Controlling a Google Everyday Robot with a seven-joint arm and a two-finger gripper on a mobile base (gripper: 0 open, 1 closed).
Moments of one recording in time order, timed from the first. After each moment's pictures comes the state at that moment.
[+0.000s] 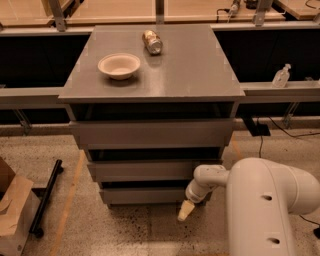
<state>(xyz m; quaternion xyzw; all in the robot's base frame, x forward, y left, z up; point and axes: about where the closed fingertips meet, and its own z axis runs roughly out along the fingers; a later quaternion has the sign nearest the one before) 0.613 -0.129 0.269 -0.55 0.82 0.11 0.11</state>
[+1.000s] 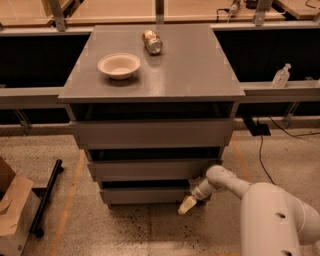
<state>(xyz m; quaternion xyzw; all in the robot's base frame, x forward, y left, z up) 0.655 -0.132 0.245 -0.53 0.80 0.19 0.21</state>
